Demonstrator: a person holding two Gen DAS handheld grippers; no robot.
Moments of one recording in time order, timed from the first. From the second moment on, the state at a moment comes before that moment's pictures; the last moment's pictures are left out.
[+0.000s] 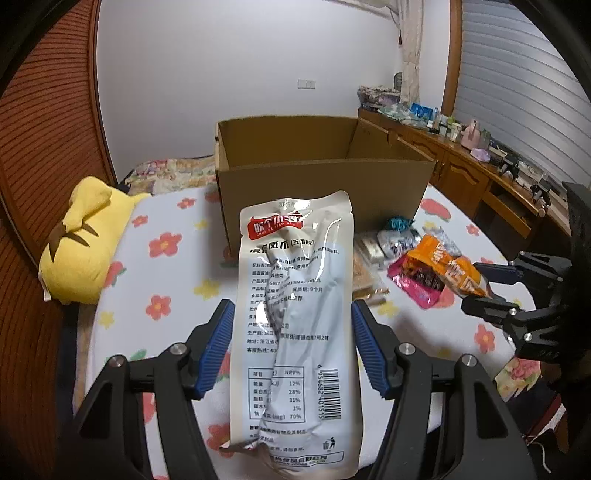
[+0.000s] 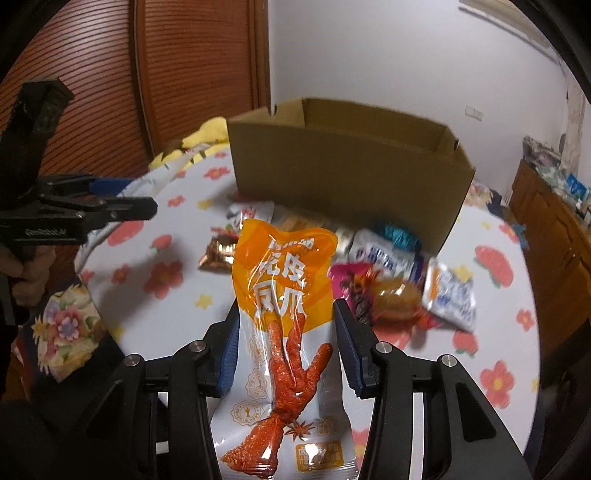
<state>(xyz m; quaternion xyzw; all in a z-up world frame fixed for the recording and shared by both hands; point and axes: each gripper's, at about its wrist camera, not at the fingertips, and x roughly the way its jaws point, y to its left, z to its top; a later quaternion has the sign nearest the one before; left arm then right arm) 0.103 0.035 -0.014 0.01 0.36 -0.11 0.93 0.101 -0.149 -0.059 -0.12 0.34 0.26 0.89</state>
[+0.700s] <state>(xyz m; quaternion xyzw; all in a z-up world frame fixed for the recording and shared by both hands) 0.180 0.013 0.046 0.05 0.31 -0.13 0.94 0.191 -0.154 0.022 -0.14 0.28 0.25 0.92</state>
